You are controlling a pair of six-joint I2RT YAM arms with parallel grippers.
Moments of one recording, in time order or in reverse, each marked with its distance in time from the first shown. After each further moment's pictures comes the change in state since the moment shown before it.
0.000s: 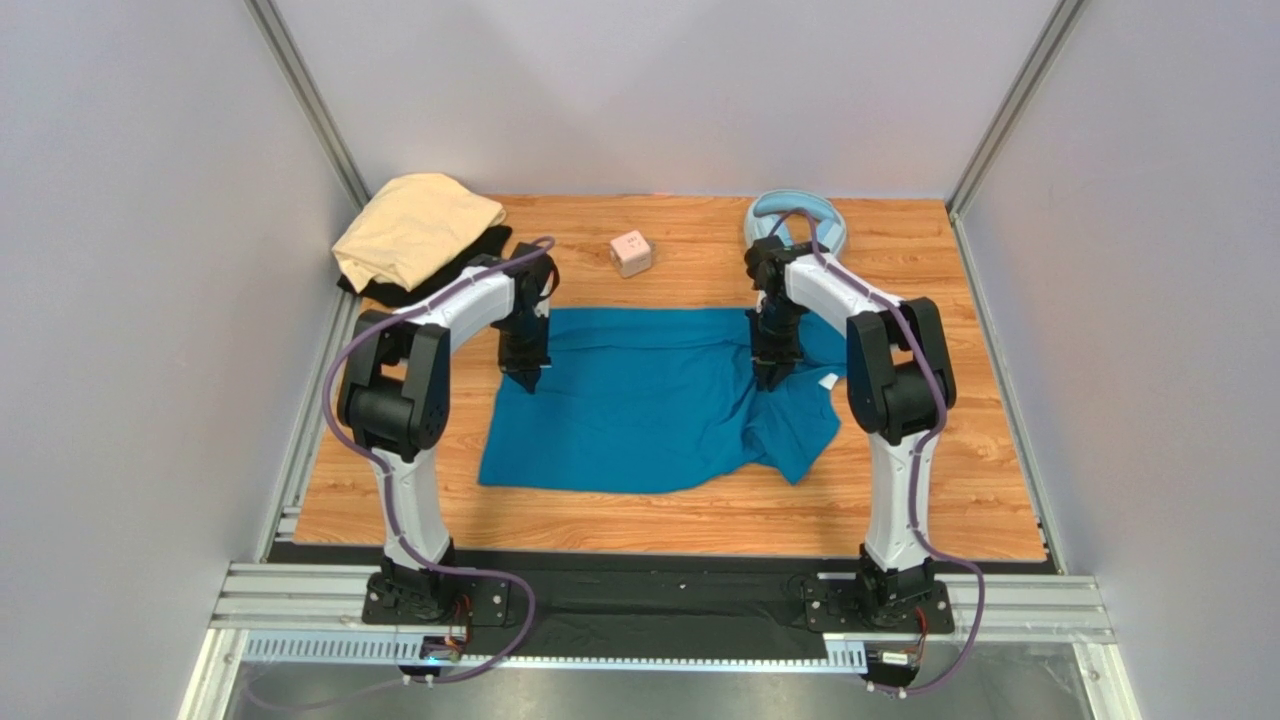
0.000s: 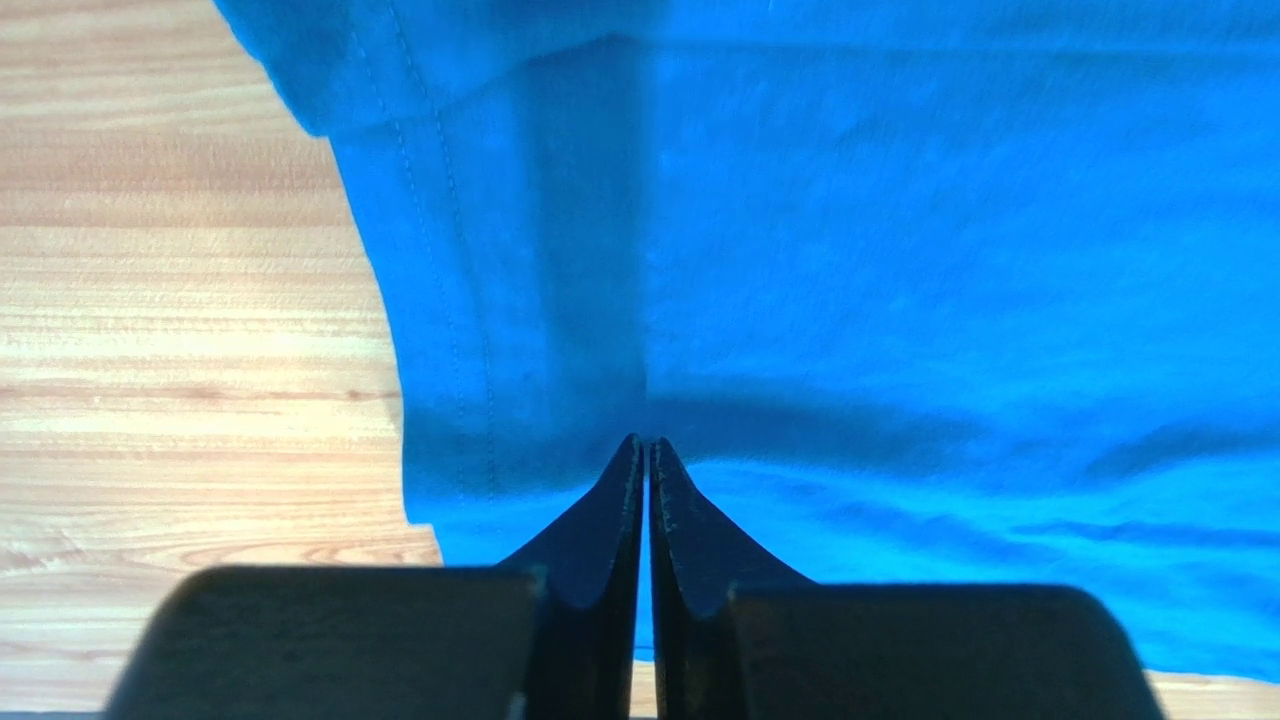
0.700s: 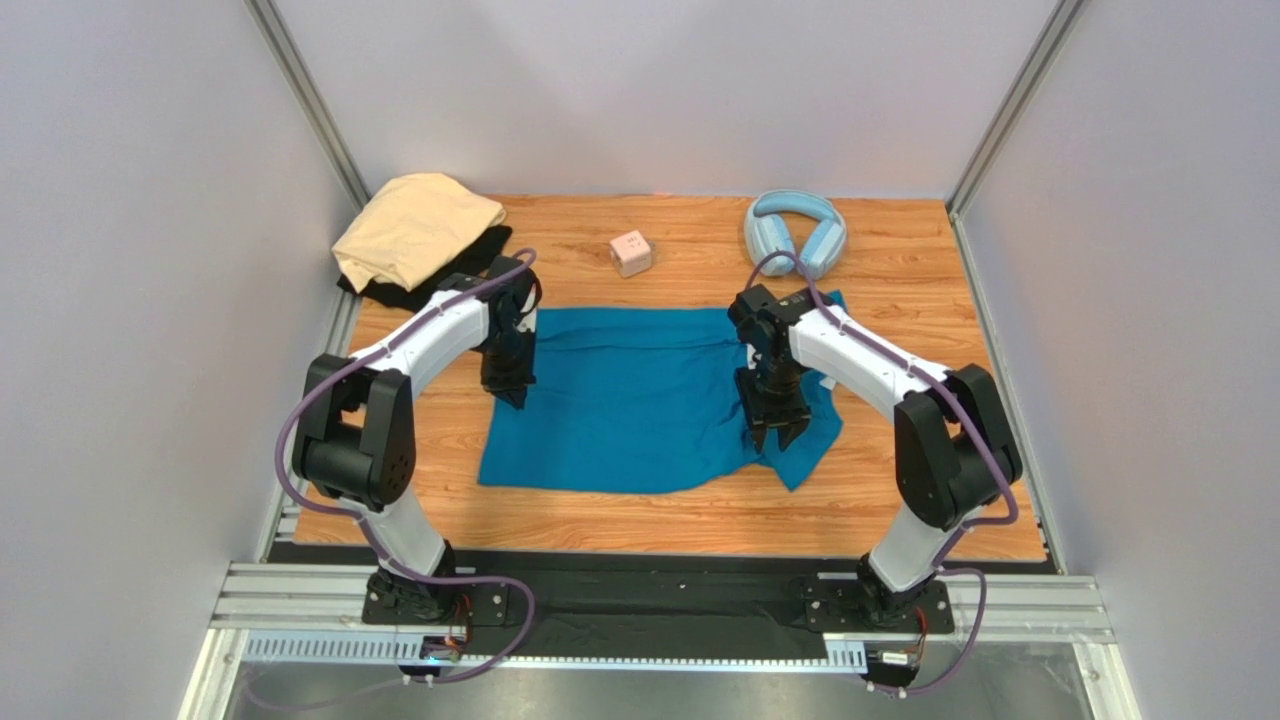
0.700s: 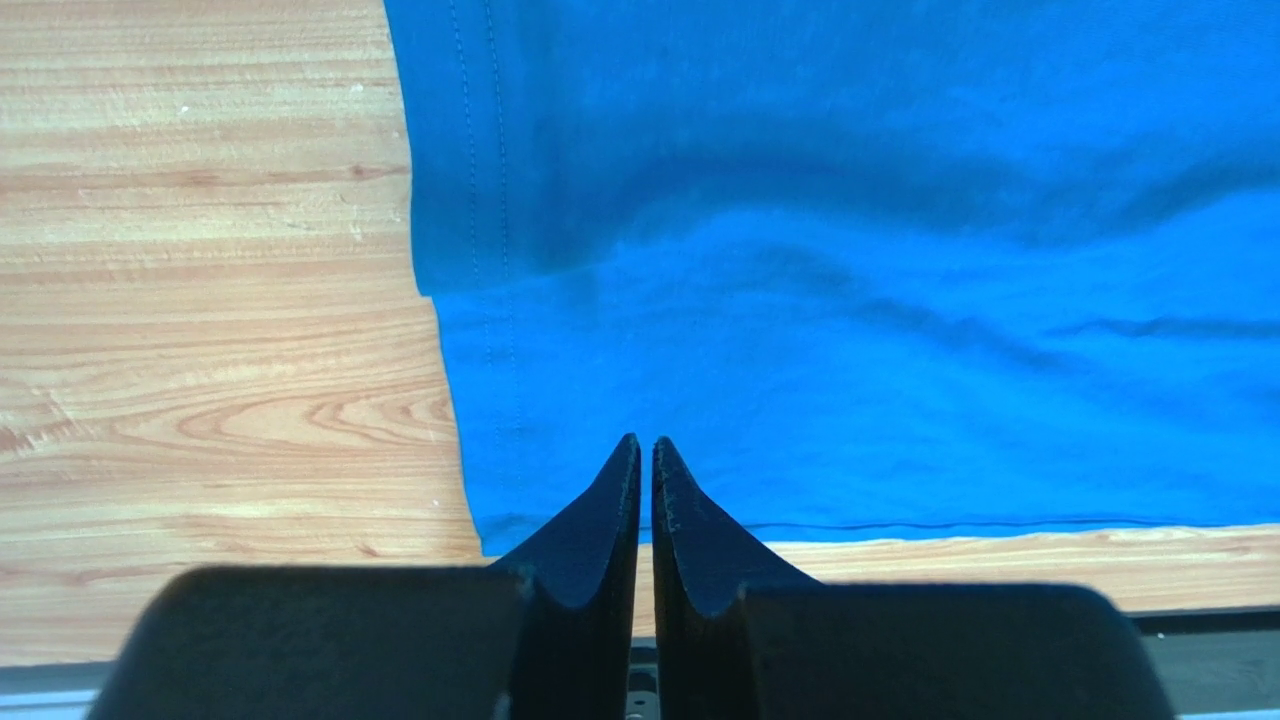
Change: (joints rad) left arm 0.000 -0.253 -0.195 -0.006 0.038 0.027; right arm 0.192 -0.445 -0.390 -0.081 -0.008 0.018
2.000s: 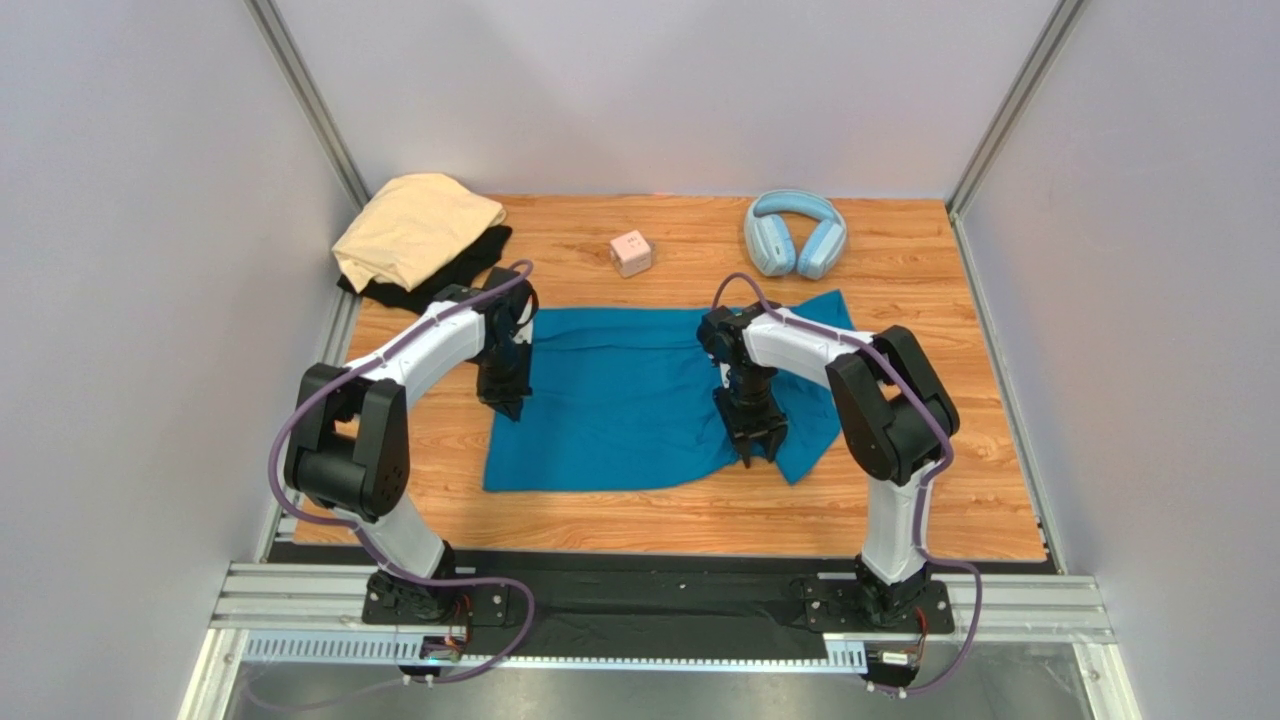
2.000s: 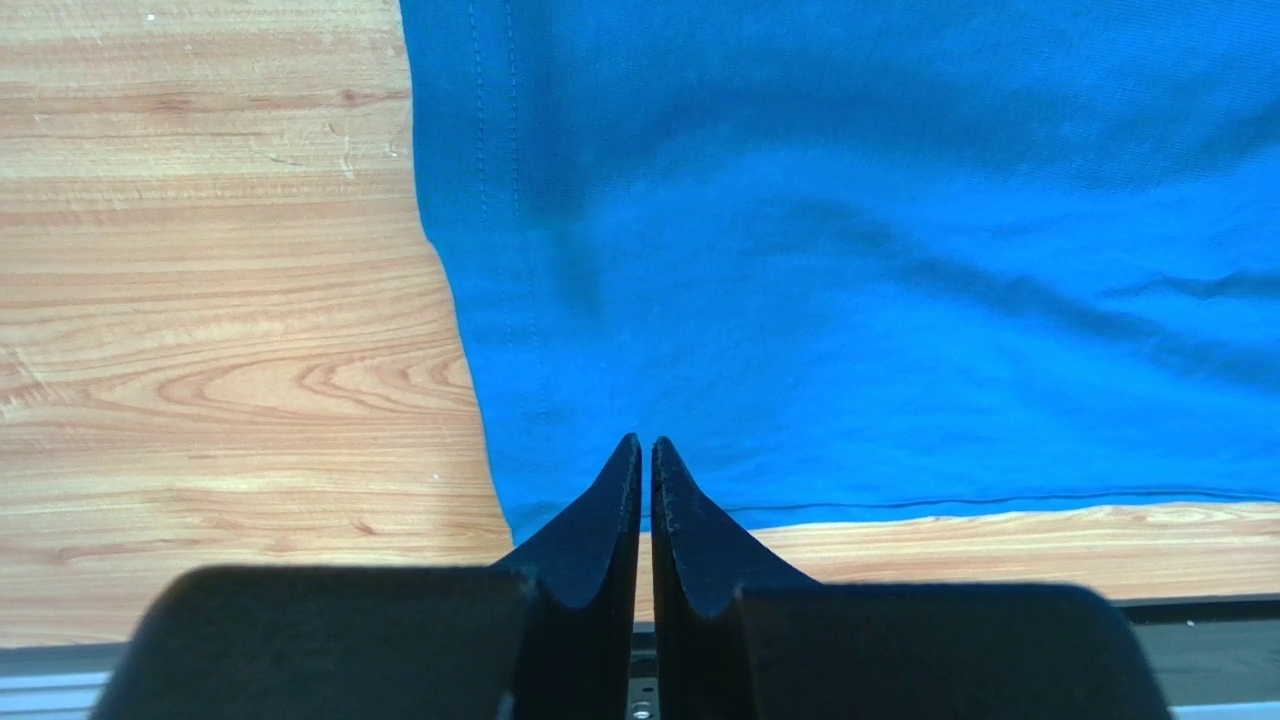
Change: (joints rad) left arm 0.000 -0.053 -0.078 0.009 0.001 -0.004; right arm 0.068 0.266 0.036 0.059 0.027 -0.053
